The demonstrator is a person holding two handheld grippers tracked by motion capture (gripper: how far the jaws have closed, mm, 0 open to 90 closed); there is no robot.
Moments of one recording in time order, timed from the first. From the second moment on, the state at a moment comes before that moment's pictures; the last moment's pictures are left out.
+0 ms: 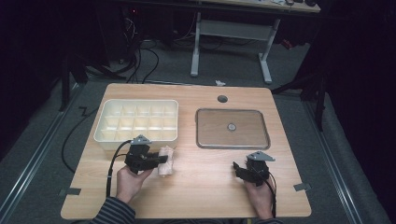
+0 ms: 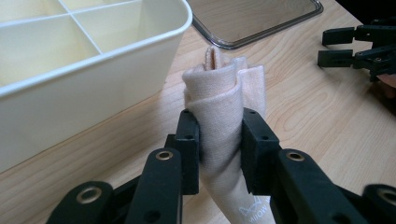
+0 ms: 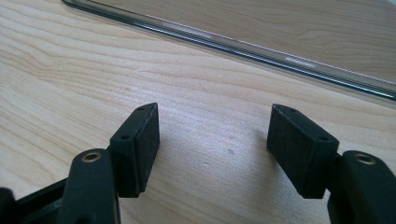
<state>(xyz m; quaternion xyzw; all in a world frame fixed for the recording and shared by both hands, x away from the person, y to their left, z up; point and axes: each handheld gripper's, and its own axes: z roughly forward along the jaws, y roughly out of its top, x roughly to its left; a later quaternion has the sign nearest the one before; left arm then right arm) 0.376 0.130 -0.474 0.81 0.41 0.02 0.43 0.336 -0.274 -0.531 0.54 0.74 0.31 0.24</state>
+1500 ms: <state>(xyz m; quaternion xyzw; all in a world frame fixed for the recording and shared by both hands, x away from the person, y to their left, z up) 0.385 0.176 -0.441 0.78 0.43 0.04 0.44 0.336 -0.274 -0.531 0.54 0.74 0.32 0.24</state>
